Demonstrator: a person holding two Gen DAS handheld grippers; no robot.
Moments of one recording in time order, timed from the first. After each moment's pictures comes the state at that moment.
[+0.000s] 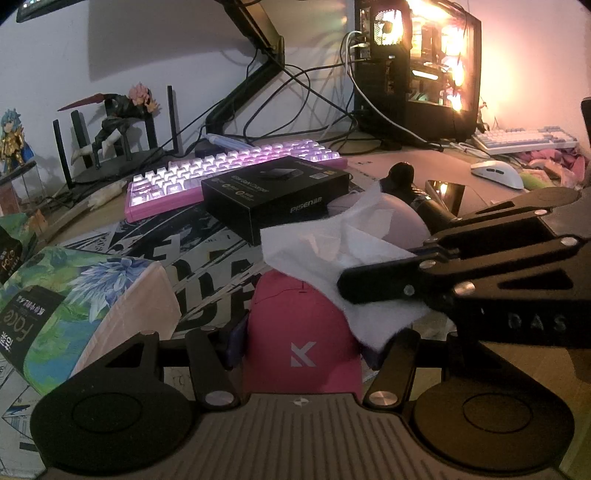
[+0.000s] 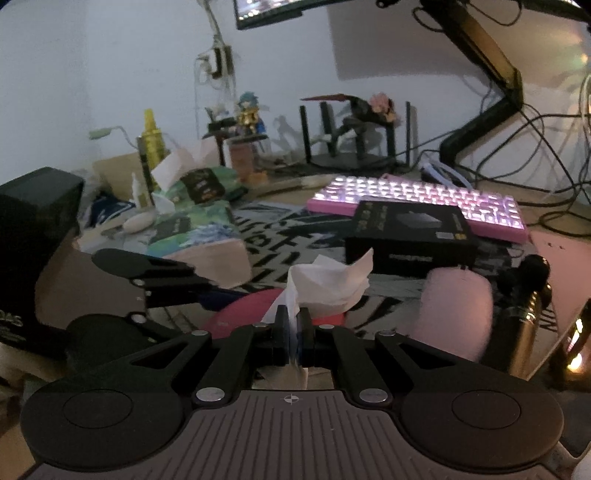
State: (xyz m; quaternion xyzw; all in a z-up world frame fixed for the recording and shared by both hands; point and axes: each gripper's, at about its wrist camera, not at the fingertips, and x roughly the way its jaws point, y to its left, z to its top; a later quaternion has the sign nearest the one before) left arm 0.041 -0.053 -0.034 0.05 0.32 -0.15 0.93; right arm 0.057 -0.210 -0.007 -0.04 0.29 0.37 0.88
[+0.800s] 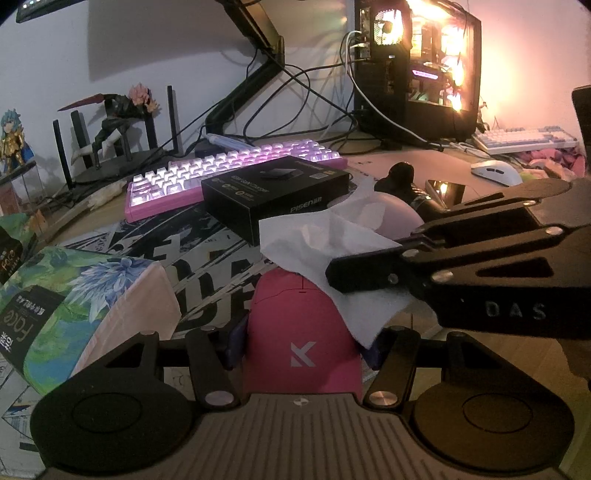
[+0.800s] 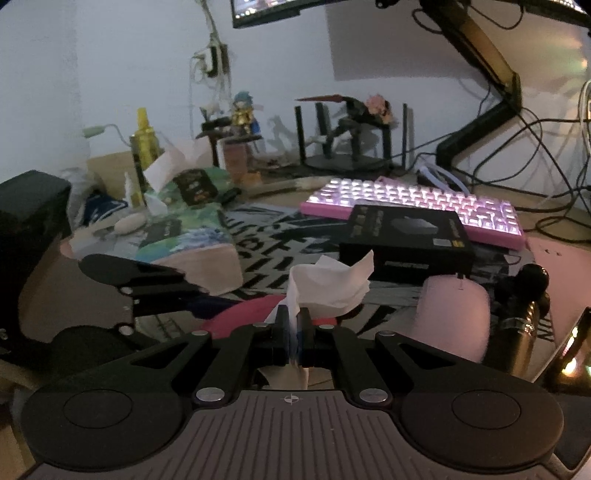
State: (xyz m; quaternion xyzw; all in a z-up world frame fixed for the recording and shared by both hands) left arm 0.041 -0.054 -0.034 0.05 0.32 -0.15 0.93; right arm 0.057 -0.204 -0.006 -0.05 0.29 0.37 0.88
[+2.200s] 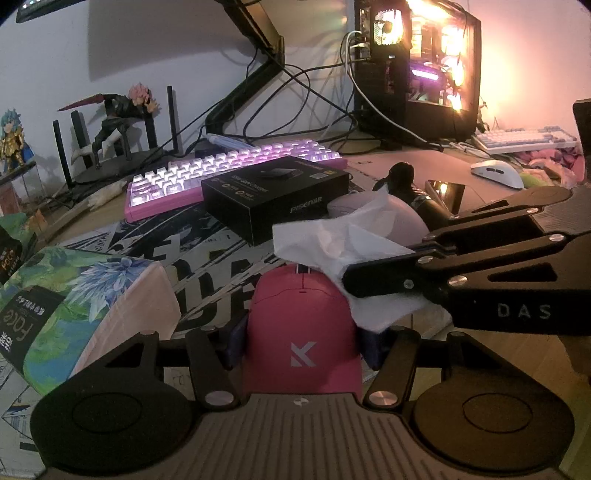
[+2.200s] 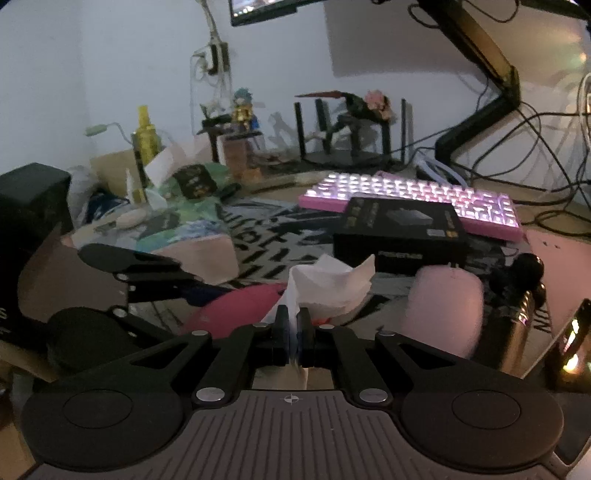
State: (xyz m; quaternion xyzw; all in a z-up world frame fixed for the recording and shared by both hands) left arm 0.041 -0.054 -0.034 0.05 0.32 -0.15 0.93; right arm 0.064 -0.215 -0.011 -0.04 0.29 0.37 0.88
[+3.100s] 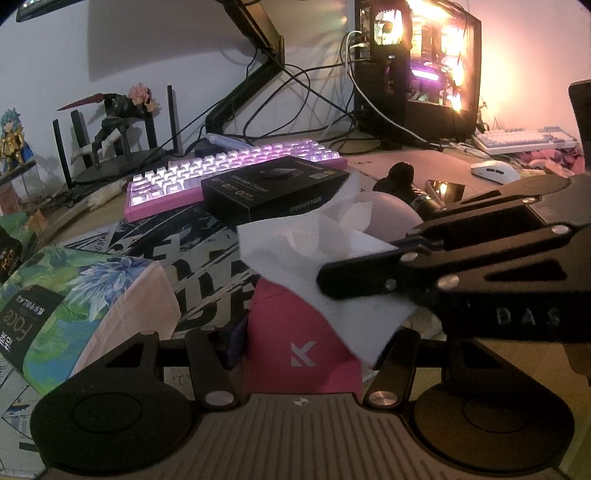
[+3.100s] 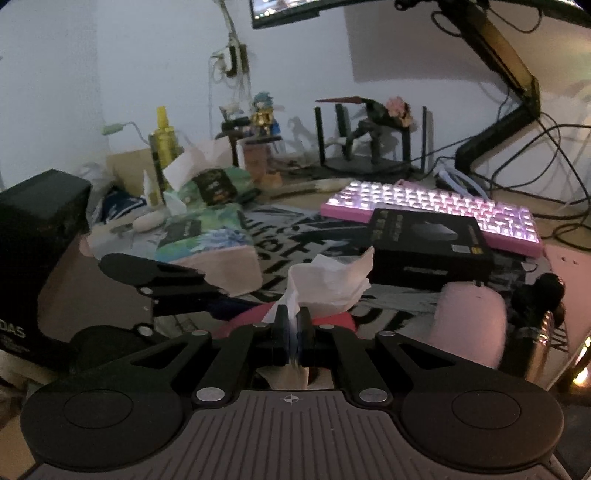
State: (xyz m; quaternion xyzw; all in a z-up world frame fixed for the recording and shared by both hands) left arm 0.041 -0.052 -0.034 0.05 0.32 -0.15 0.93; right arm 0.064 -0.201 -0.004 -0.05 0.29 0.39 0.87
